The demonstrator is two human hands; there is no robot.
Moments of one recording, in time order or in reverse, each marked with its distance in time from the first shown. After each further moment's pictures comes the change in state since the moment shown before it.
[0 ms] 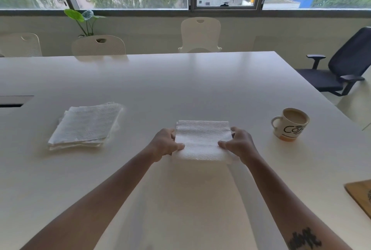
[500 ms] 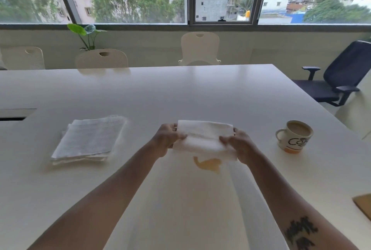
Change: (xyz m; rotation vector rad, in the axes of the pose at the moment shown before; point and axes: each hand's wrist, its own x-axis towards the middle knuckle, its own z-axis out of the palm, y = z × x) left_hand 0.025 0.034 -0.038 -0.430 -0.039 0.004; right_hand 0.027 -0.037 0.002 0.598 -0.133 0.097
